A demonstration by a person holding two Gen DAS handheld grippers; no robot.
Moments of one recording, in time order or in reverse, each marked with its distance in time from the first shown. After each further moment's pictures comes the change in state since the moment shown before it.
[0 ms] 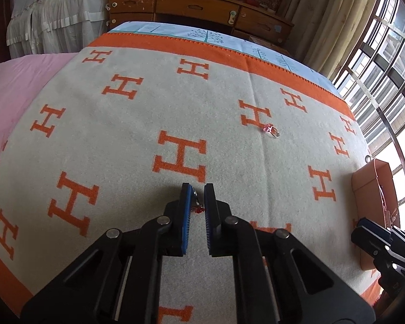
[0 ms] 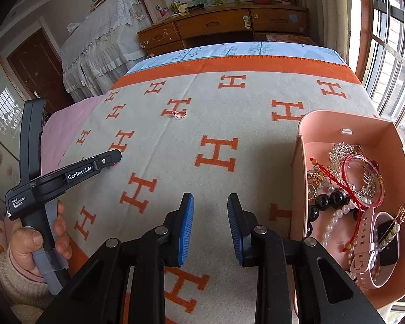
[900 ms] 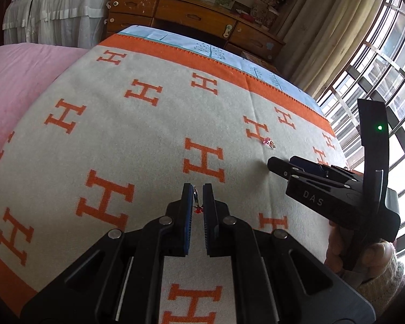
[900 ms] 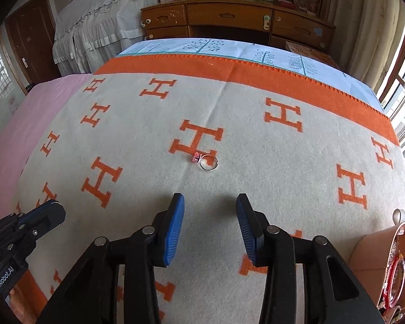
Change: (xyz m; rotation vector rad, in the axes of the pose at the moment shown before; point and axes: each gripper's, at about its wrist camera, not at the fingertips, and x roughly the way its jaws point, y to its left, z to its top) left arm -0.034 0.048 -0.007 -0.079 -0.049 -0.131; right arm 0.120 0.071 0.093 -0.138 0.042 -0.158
